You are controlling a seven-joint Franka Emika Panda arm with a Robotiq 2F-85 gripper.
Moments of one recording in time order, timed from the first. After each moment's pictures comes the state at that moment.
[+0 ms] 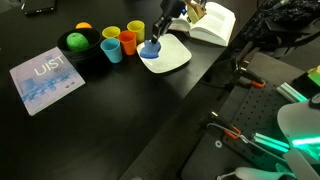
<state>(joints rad) -1.08 0.65 0.92 -2.42 -0.14 3.03 -0.41</state>
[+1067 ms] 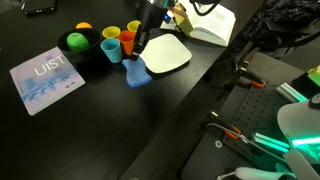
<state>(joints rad) -0.98 0.58 1.07 -2.51 -0.27 3.03 -0.49</state>
